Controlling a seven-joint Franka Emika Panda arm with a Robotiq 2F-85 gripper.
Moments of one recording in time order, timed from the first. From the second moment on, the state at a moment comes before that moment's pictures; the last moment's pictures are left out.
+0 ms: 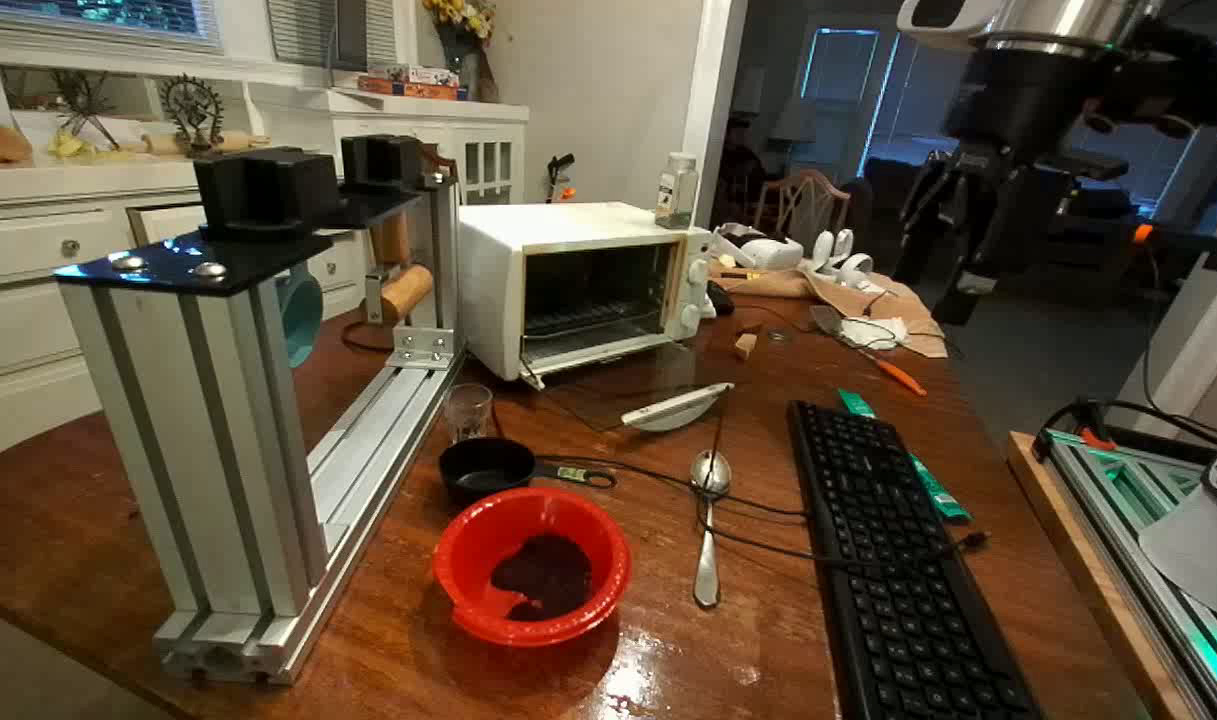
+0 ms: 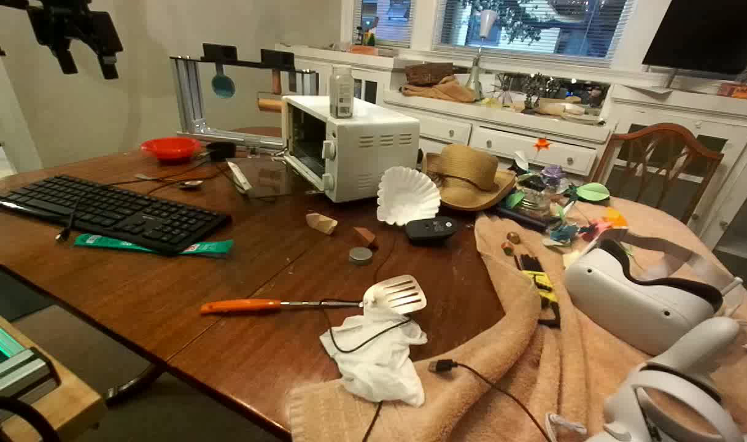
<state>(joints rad) 0.17 -0.60 0.14 -2.75 0.07 2.26 0.01</state>
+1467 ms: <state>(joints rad) 0.17 -0.60 0.14 -2.75 0.07 2.26 0.01</state>
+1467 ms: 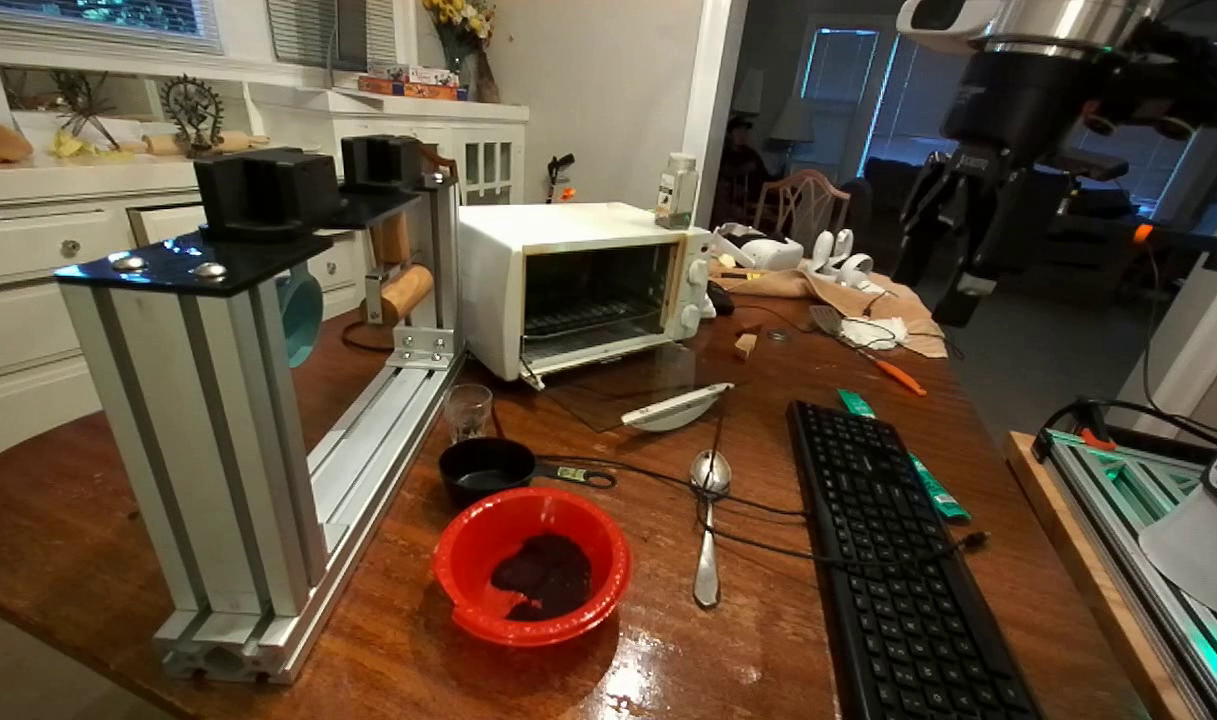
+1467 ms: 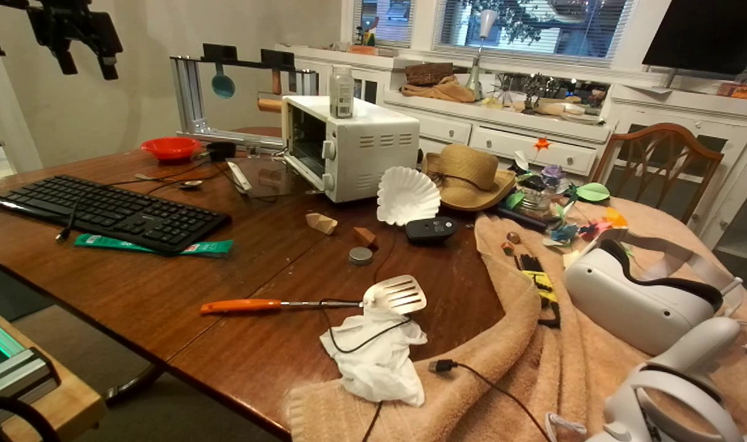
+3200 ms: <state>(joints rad) -0.13 -0.12 -0.03 -2.17 0.03 2.38 0.31</state>
